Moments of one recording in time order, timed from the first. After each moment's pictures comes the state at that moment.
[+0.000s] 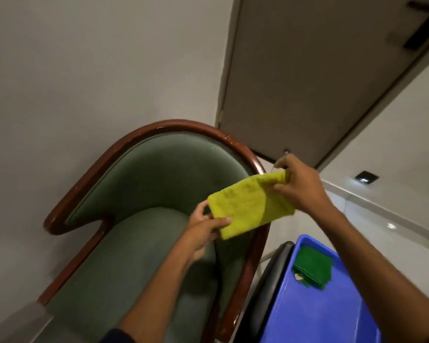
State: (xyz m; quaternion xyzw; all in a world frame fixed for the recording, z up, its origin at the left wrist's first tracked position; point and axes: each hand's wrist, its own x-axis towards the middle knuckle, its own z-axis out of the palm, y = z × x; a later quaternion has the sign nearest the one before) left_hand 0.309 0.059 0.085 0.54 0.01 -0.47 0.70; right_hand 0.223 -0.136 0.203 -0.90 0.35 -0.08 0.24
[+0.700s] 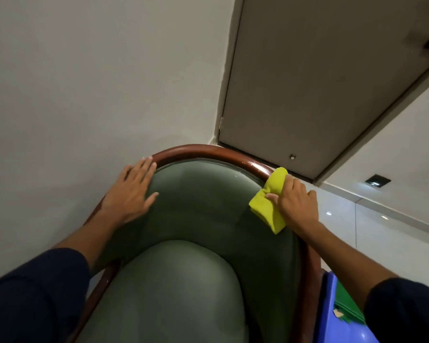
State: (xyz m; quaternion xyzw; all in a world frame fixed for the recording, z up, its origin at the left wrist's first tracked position) left_hand 0.624 0.135 0.037 0.88 -0.47 0.05 -0.04; right_hand 0.344 -0.171 0.070 -0.93 0.38 -0.03 0.00
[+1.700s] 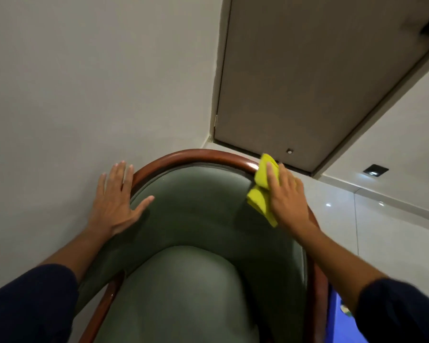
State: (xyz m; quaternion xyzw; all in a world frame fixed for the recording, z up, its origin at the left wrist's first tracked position) left_hand 0.645 0.149 0.027 0.92 -0.39 0.01 0.05; right_hand 0.366 -0.166 0.062 -0.95 0.31 -0.03 -0.03
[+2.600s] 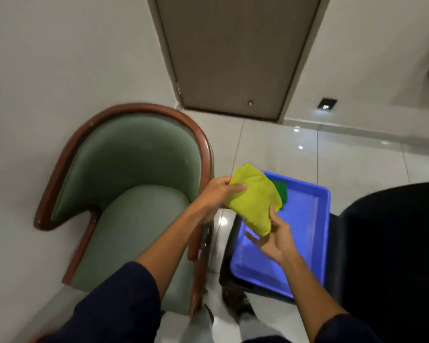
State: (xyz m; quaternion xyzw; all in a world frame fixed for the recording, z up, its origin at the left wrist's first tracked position) left_hand 0.148 -0.020 0.170 0.66 -0.19 -0.55 0.48; right_hand -0.027 -0.076 0.052 -0.19 0.44 -0.18 0.86
